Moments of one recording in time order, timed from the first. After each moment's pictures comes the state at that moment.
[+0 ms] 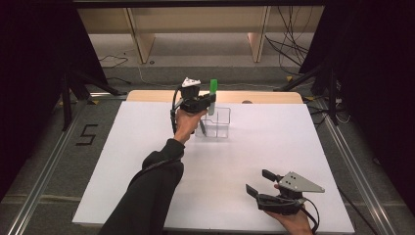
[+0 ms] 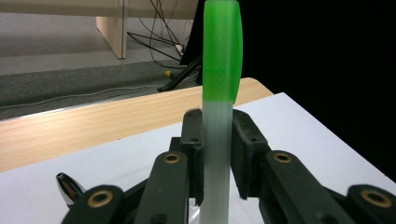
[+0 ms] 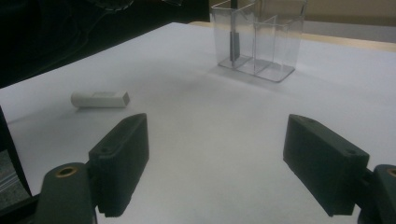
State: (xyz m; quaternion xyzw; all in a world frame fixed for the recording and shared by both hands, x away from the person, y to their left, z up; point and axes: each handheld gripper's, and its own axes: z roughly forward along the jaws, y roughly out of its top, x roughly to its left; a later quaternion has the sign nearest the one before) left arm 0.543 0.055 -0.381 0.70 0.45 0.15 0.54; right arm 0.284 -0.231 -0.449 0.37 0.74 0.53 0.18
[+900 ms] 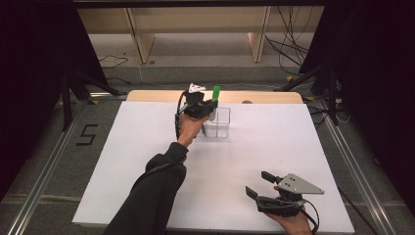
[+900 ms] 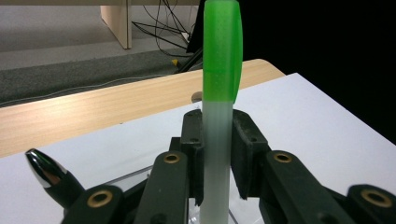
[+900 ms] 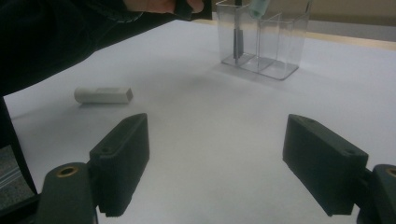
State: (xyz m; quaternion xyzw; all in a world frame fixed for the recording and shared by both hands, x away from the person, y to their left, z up) left arm 0.542 0.044 -0.401 0.72 0.44 0.16 0.51; right arm 0.281 -0.230 -0.451 0.37 0.74 0.53 0.18
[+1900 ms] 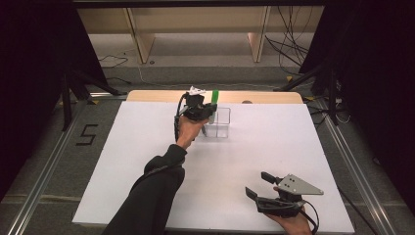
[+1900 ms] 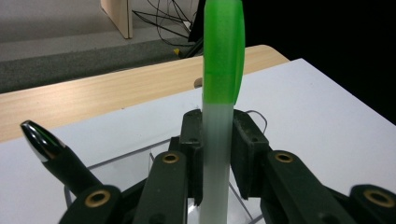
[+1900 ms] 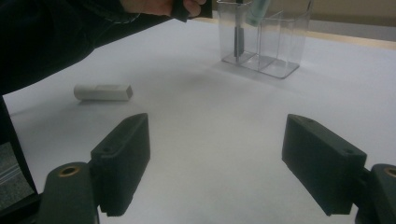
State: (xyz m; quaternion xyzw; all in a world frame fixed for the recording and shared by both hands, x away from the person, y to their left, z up) left arm 0.539 0.046 -0.408 0.73 0.45 0.14 0.49; right arm 0.280 -0.230 -0.452 0.36 0.75 0.53 0.18
